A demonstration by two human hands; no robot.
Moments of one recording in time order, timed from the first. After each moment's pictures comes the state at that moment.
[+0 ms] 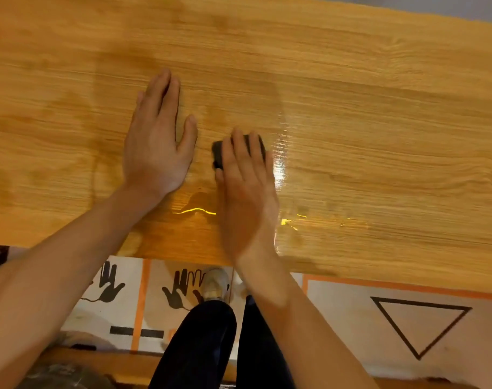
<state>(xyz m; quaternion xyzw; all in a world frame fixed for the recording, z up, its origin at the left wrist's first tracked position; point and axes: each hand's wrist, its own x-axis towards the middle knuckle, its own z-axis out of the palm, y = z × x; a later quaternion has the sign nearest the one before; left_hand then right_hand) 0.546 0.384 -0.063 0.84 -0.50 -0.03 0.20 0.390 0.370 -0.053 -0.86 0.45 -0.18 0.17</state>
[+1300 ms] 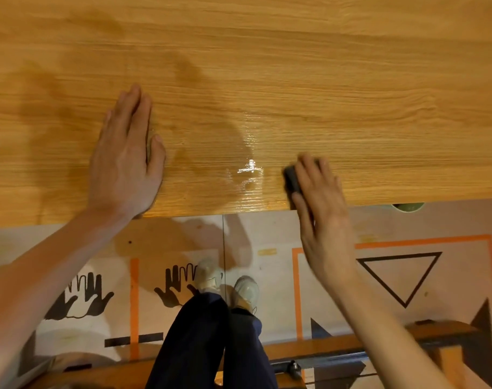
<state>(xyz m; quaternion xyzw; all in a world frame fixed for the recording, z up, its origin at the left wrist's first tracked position) 0.524 0.463 -0.060 0.81 -0.56 -0.07 0.17 0.235 0.415 -0.037 -0.83 0.49 -0.16 0.23</state>
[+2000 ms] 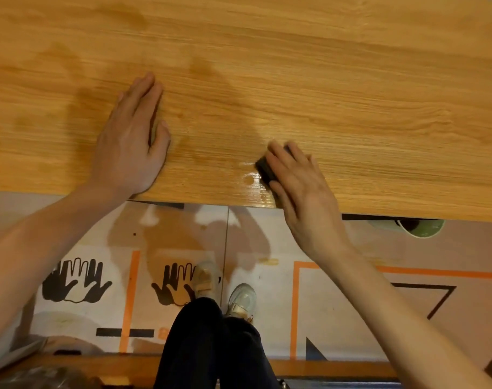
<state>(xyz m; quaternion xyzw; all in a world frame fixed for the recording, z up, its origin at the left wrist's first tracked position) 0.523 0.461 -0.055 0.82 -0.54 -0.08 0.17 0.250 0.382 -0.037 -0.90 0.35 -0.11 0.24</state>
